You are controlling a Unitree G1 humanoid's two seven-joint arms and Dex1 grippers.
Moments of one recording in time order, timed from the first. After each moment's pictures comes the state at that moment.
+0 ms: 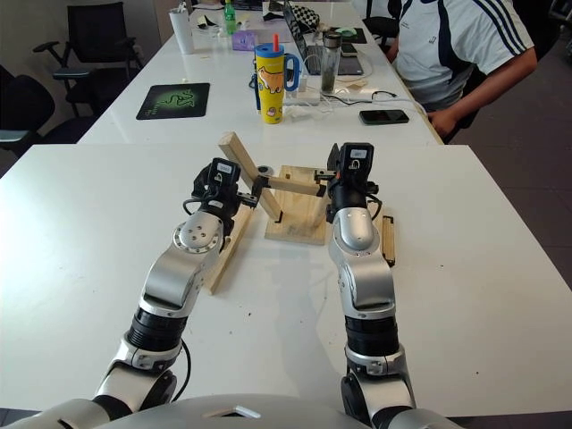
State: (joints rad) left arm -0.39 0.06 -0.27 -0.23 0.09 0.74 0.06; right arm -0.33 0.02 0.04 -0.30 0.03 0.53 -0.18
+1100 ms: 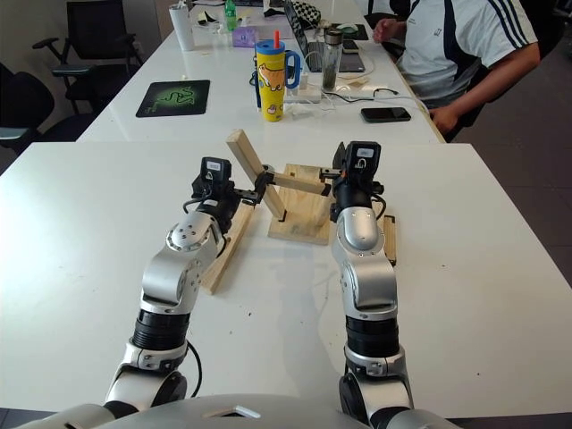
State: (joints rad) left arm -0.36 -0.05 -0.12 -0.22 -0.06 0.60 -0.04; right arm -0.34 0.04 0.02 -0.32 0.02 0.55 -0.18
